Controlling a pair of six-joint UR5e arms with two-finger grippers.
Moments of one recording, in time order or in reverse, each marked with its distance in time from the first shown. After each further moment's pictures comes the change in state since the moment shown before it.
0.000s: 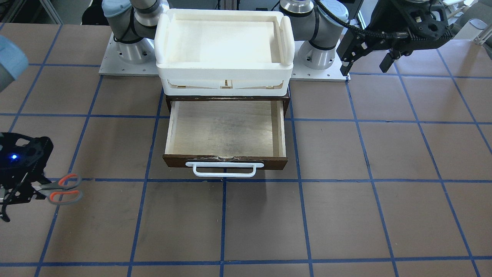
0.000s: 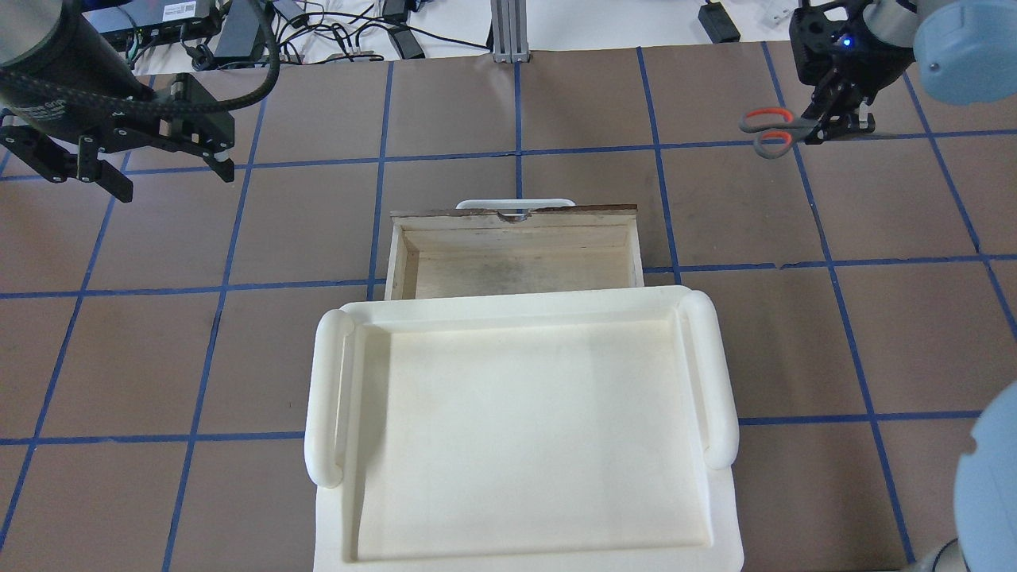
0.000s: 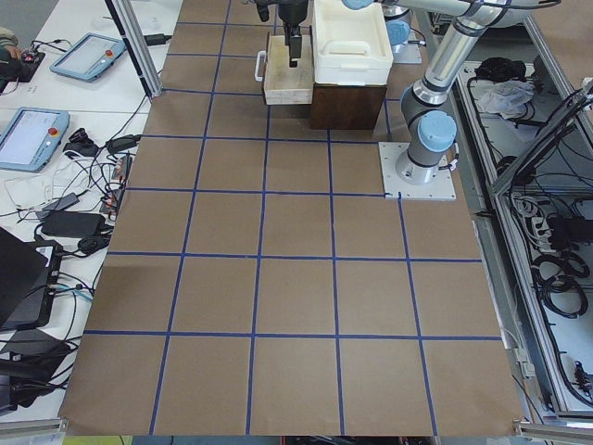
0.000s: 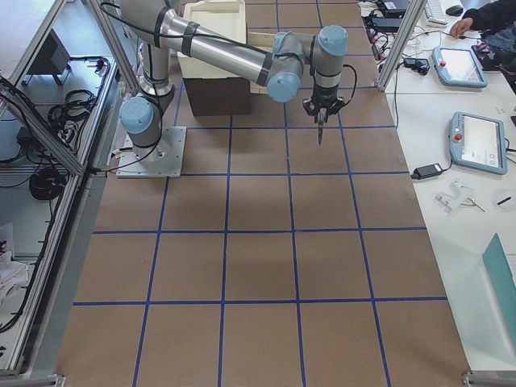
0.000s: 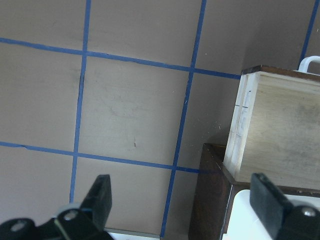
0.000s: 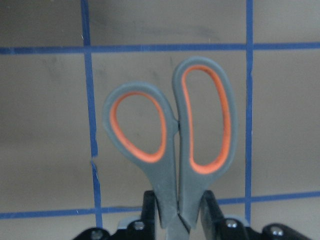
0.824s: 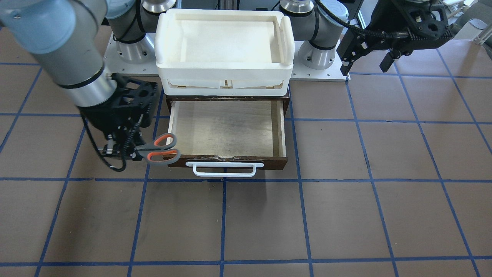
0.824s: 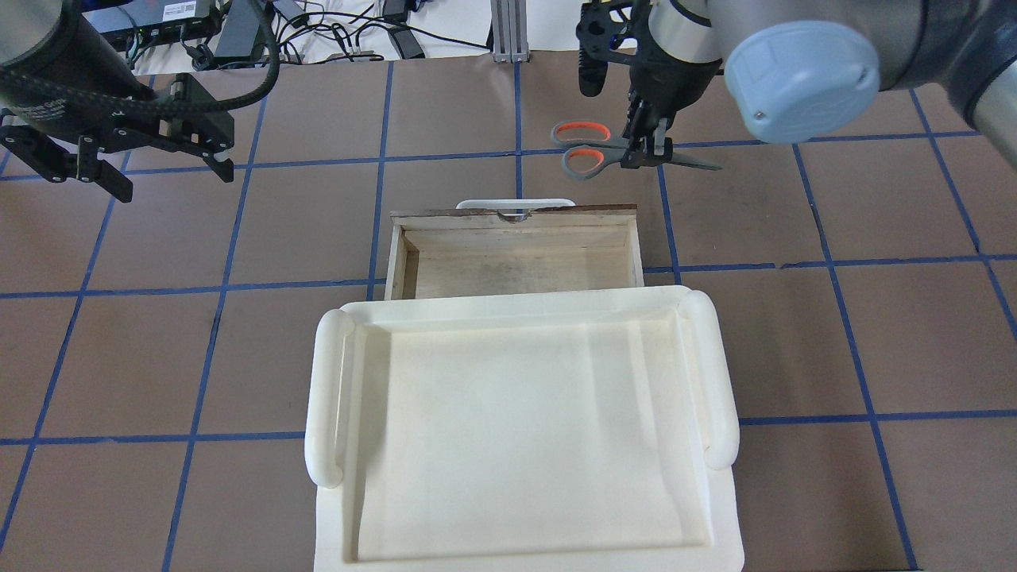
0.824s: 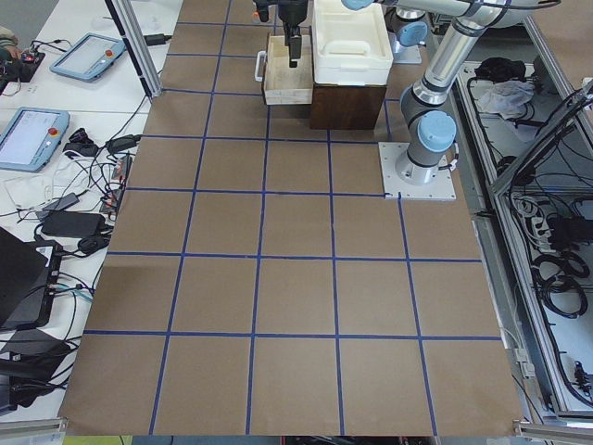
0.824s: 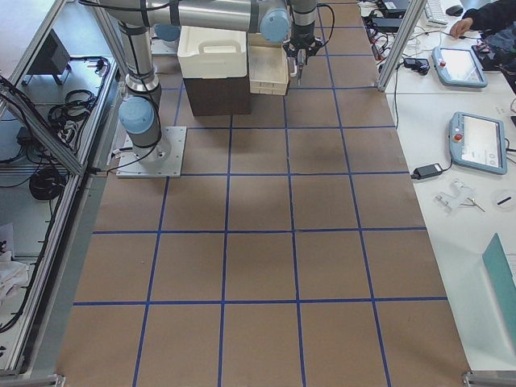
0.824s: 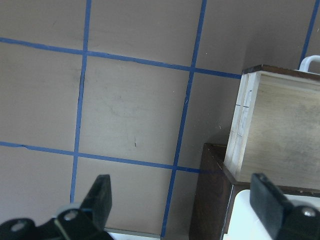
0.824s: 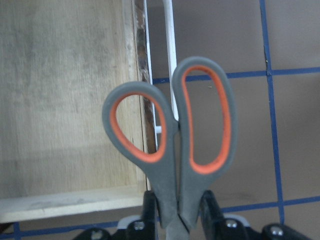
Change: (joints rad) left arm 0.001 0.000 0.000 -0.001 0.001 0.002; right arm 0.381 -0.087 0.009 0.057 0.038 0.461
